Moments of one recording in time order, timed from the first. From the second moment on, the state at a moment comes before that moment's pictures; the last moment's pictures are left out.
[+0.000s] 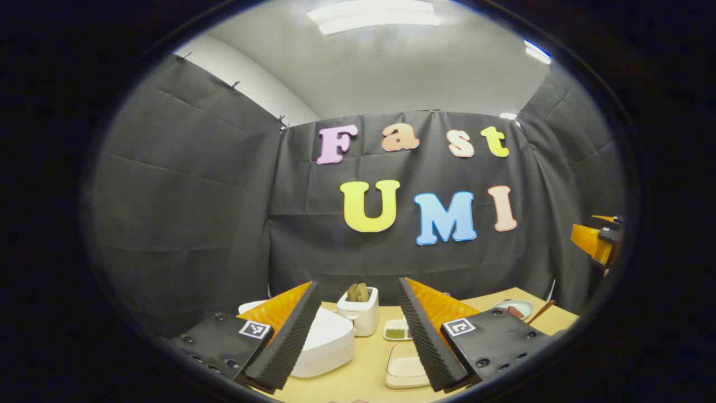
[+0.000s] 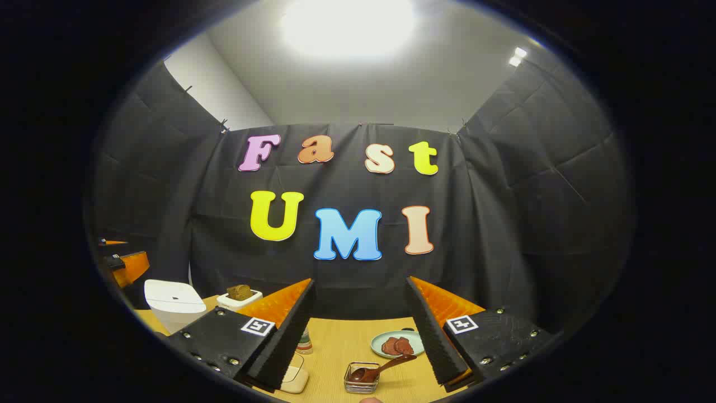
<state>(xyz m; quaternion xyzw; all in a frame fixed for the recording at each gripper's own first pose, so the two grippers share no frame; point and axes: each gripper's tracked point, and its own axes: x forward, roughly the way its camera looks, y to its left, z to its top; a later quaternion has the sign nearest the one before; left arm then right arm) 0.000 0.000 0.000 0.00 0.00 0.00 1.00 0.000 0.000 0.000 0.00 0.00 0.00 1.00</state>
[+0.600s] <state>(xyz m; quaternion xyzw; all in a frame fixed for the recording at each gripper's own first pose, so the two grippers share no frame) 0.002 0.005 0.006 0.01 0.00 0.00 1.00 0.000 -0.005 0.000 0.00 0.00 0.00 1.00</state>
